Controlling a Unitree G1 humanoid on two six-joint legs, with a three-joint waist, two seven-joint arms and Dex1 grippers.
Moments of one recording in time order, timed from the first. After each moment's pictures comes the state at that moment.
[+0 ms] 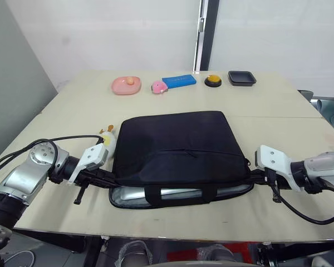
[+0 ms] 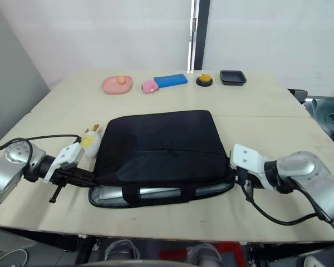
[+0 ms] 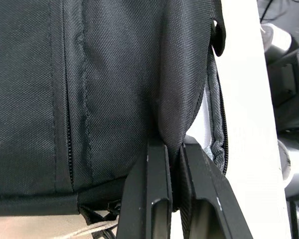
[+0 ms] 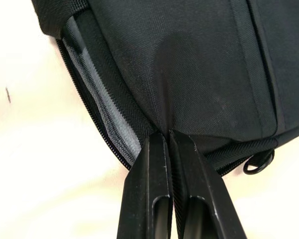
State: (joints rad) left arm -0.28 1.03 -0.16 0.11 -0.41 0.14 -1.48; right arm -0.05 -1.14 0.02 -0.41 0.34 0.51 1.05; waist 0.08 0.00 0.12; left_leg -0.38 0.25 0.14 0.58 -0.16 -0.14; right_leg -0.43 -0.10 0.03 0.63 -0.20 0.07
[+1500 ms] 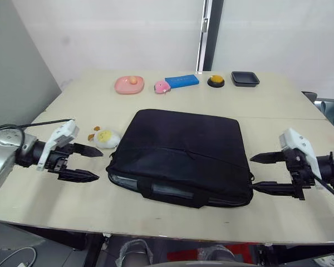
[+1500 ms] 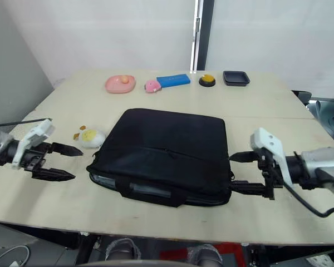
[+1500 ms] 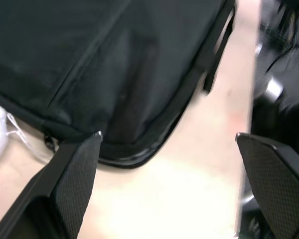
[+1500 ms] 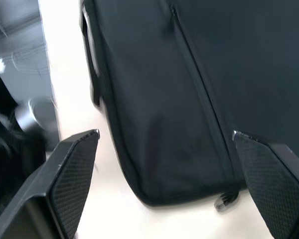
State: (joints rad) left arm -0.32 1.26 -0.05 0.26 -0.73 0.38 -1.58; right arm 0.02 -1.06 -0.36 -0.47 0.79 0.79 1.16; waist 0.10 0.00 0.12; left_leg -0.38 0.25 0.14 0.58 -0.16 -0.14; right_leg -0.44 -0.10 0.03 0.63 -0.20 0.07
